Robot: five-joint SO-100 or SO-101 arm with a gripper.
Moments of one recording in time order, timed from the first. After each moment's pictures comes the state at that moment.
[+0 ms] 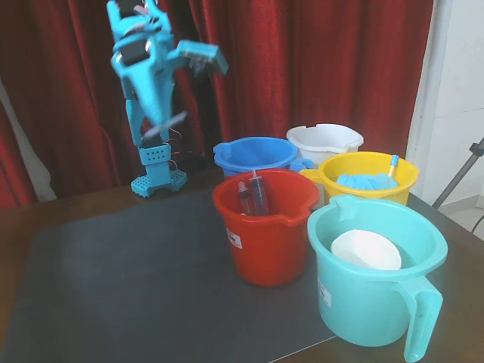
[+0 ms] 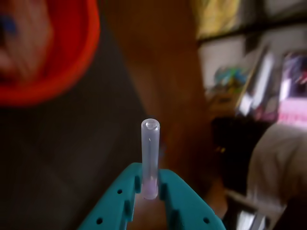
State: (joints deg) arm -9.9 72.9 23.4 91.9 23.8
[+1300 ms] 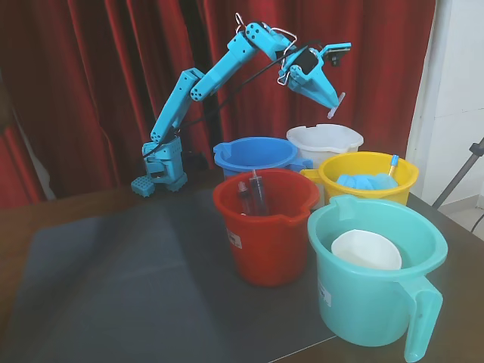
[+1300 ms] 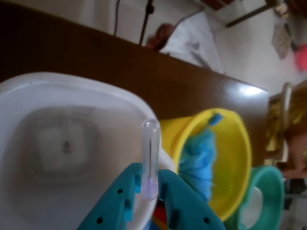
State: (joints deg) arm -57.7 56.6 23.0 78.4 42.8
